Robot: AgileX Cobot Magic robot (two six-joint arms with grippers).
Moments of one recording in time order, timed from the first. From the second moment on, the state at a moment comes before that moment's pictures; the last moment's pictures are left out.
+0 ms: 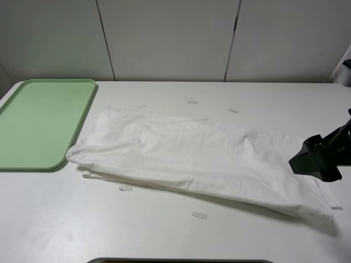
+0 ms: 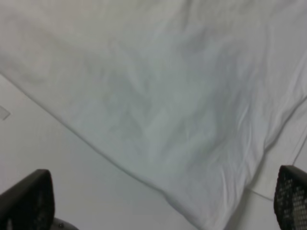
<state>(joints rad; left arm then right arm) -0.27 0.25 -0.85 0.00 1.18 0.11 0.41 0.95 -0.65 -0.04 0.90 0.09</state>
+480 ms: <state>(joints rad) -0.27 -0.01 -0.52 -0.04 1.17 0.01 0.41 0.95 -0.65 -0.04 0.87 0.07</state>
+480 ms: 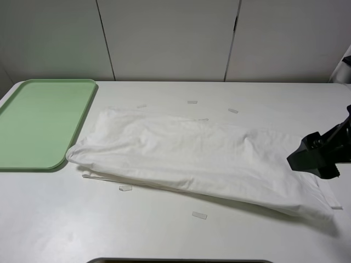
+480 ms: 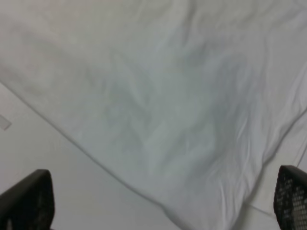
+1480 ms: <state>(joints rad) -0.14 -0.01 -0.48 0.00 1.07 0.01 0.41 0.95 -0.65 -0.10 0.70 0.24</state>
